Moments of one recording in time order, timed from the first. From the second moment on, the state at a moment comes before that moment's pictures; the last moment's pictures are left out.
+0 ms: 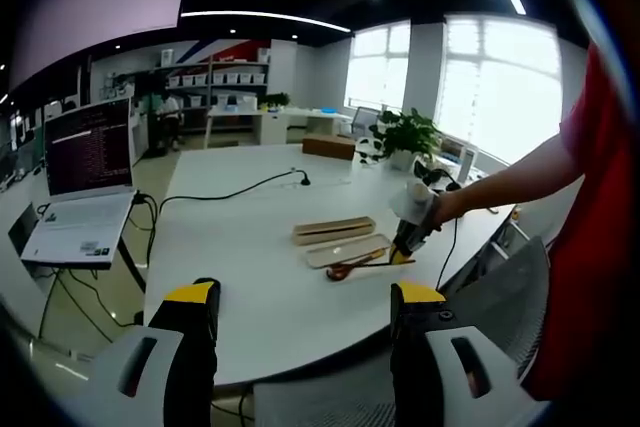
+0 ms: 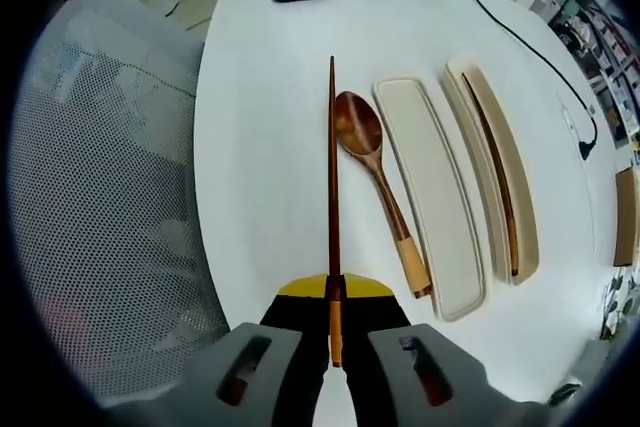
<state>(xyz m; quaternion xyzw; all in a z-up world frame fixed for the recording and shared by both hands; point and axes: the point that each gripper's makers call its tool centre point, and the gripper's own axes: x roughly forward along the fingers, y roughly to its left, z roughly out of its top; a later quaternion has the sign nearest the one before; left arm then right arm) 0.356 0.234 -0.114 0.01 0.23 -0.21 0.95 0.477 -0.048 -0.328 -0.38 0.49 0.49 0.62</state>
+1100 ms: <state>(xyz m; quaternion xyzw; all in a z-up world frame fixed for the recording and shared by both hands) 0.355 0.236 -0.115 0.01 0.23 -0.21 0.95 0.500 -0.057 -0.313 -0.39 0.48 0.47 0.63</state>
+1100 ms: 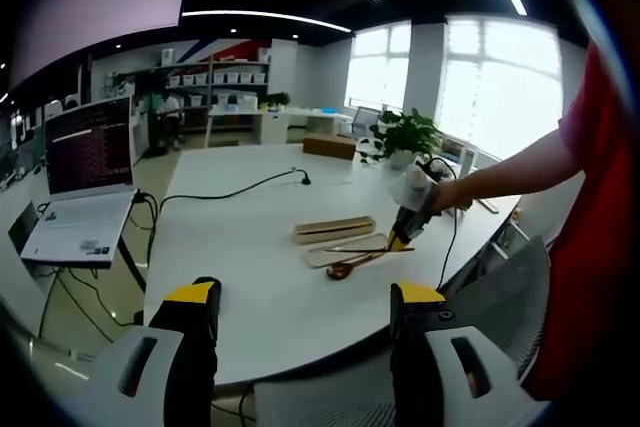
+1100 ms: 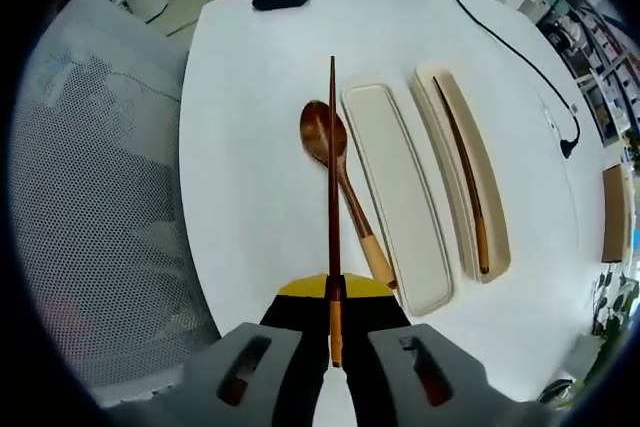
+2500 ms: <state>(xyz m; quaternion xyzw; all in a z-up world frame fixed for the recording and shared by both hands) 0.359 0.238 -0.121 0.00 0.24 -0.21 0.95 0.534 -0.069 -0.299 -0.40 0.48 0.45 0.63</state>
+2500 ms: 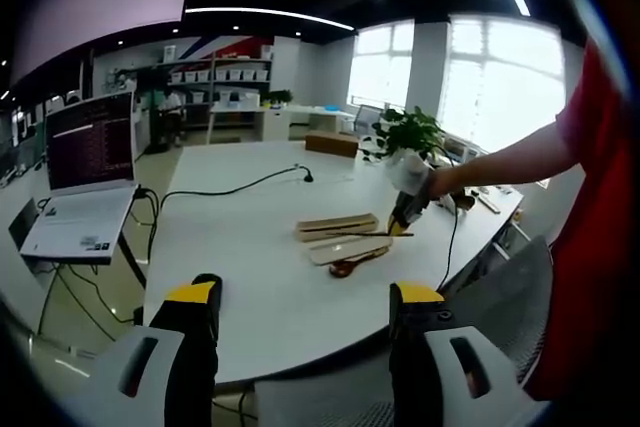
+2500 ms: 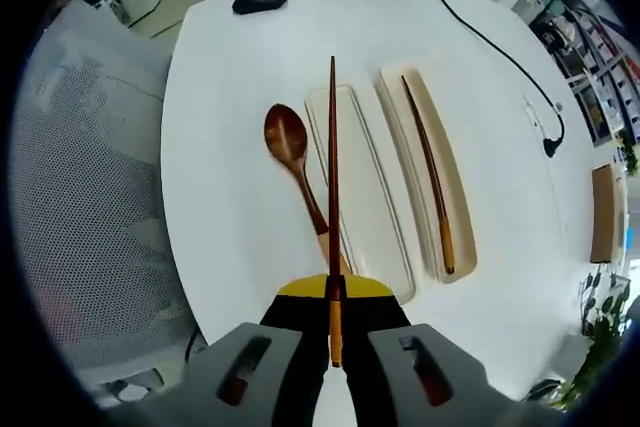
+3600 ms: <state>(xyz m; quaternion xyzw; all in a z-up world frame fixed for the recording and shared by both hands) 0.366 0.235 -0.127 0.00 0.25 -0.21 0.95 0.569 -0.083 -0.287 -0.43 0.48 0.45 0.62</state>
